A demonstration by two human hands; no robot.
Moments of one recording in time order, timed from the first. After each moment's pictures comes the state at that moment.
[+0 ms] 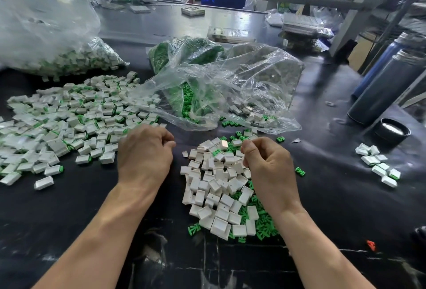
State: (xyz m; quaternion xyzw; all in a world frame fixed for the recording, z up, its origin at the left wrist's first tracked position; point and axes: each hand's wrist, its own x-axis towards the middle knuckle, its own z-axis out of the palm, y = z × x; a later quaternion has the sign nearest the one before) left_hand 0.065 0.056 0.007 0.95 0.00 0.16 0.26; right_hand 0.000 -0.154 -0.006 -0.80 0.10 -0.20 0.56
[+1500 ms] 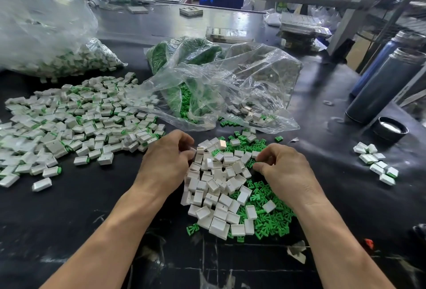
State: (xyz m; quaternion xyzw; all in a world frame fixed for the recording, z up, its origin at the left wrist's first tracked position) left_hand 0.061 0.035 -0.004 0.92 -0.05 0.03 0.39; right_hand 0.002 -0.196 0.002 -0.92 0.19 -0.05 0.33
